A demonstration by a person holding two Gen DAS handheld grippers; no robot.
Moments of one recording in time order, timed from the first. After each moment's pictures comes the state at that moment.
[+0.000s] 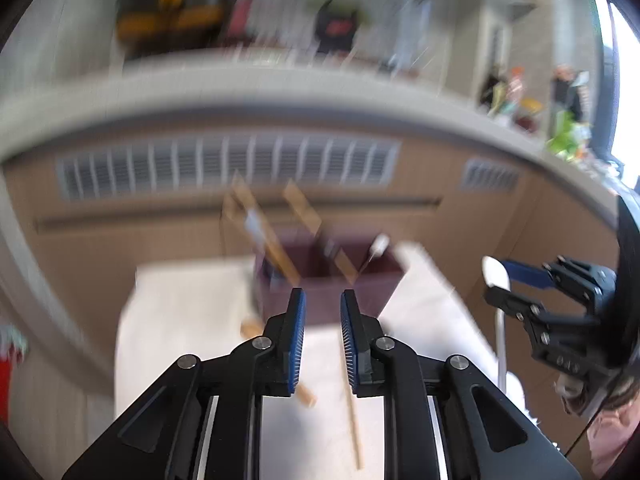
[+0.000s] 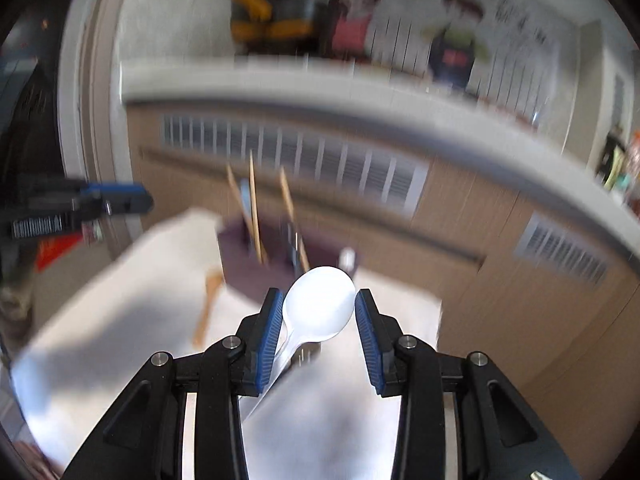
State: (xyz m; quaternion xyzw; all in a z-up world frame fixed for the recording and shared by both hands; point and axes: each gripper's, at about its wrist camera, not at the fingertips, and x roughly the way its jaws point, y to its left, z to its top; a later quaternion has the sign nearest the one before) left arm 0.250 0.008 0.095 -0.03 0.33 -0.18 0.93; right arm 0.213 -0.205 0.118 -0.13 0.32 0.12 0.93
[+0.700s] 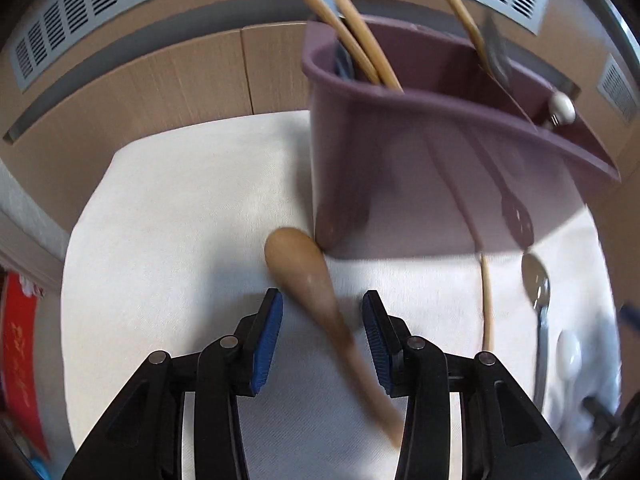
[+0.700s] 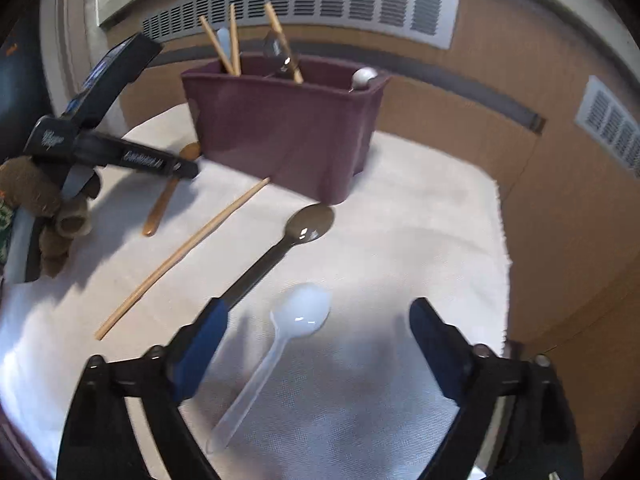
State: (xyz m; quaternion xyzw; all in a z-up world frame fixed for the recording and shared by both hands) left arm 0.366 -0.019 -0.064 0.03 0.50 -0.07 0.86; right arm 0.229 -0.228 -0.018 -0.11 0.43 0.13 0.89
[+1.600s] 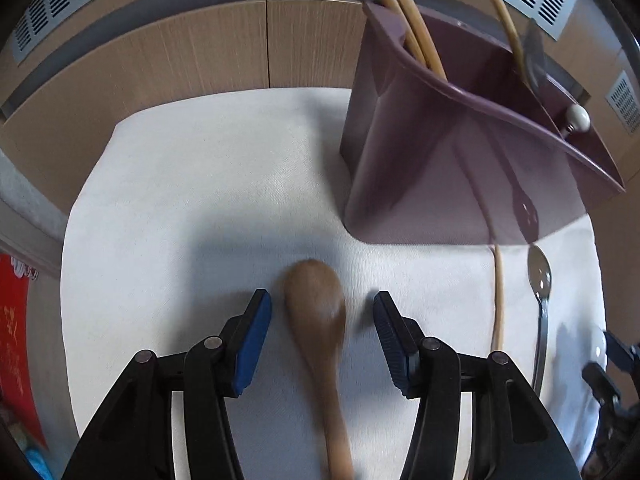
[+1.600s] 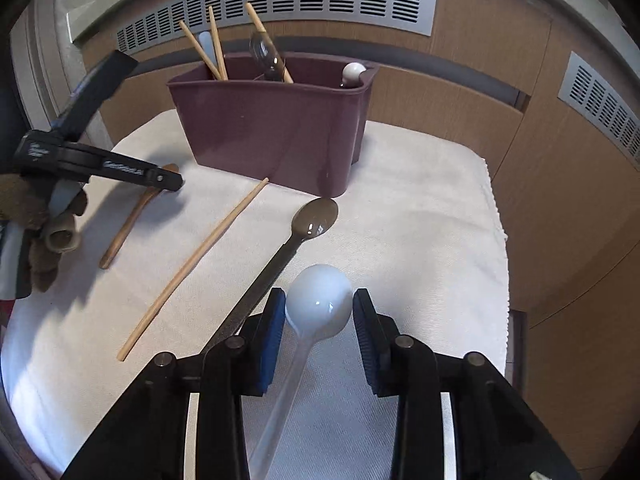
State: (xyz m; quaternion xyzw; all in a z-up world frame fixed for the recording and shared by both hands) left arm 0.384 0.013 -0.070 0.00 0.54 -0.07 0.84; right arm 0.234 -0.214 -0.008 -0.06 0.47 0.10 0.88
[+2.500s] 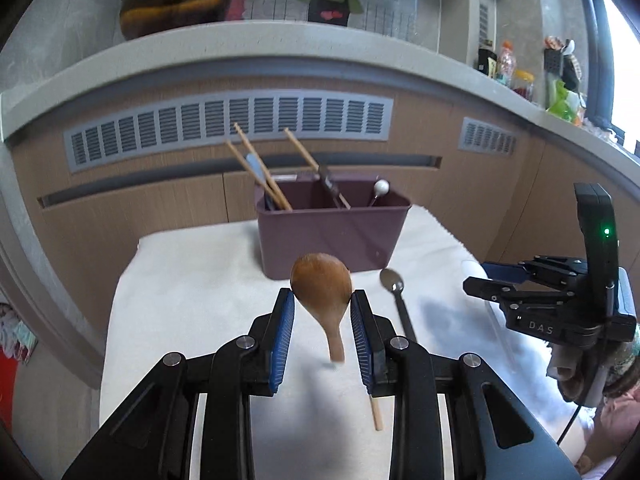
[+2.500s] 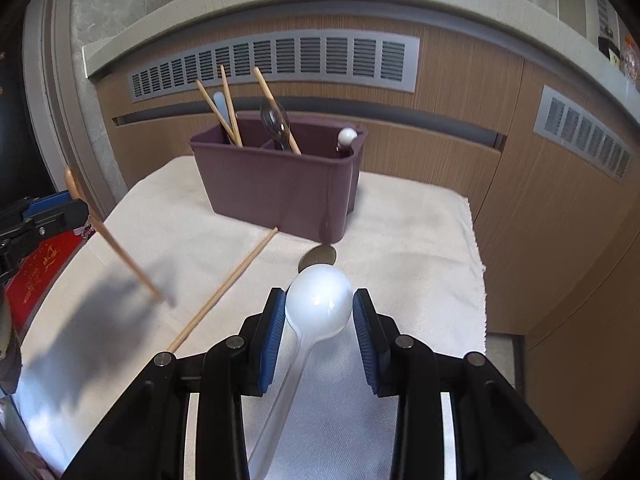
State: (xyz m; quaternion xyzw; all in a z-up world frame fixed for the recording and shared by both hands) left arm 0.197 0.001 0.042 0.01 0.29 -0.18 0.94; right arm 0.207 -0.222 0.033 -0.05 0.39 0.10 0.91
